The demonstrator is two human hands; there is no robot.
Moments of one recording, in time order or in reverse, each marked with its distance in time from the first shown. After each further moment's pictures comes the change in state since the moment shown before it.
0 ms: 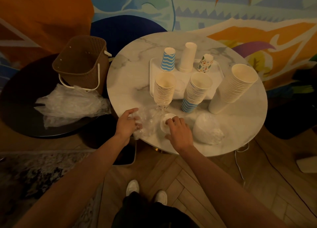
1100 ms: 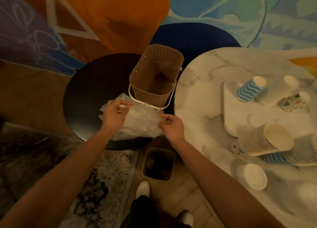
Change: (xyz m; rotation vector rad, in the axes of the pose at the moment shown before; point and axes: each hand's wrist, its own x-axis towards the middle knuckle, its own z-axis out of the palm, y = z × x) left_hand 0.148 0.065 -0.273 0.478 0.293 0.325; right_hand 0.197 -0.259 0.027 1.122 -0.213 0.434
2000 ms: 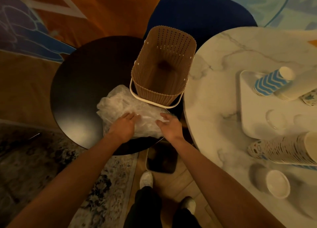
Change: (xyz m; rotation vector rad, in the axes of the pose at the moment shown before) left_hand 0.047 -0.085 0.039 0.834 -0.610 0.276; right_hand 0.053 0.023 0.046 -0.269 -0.040 0.086
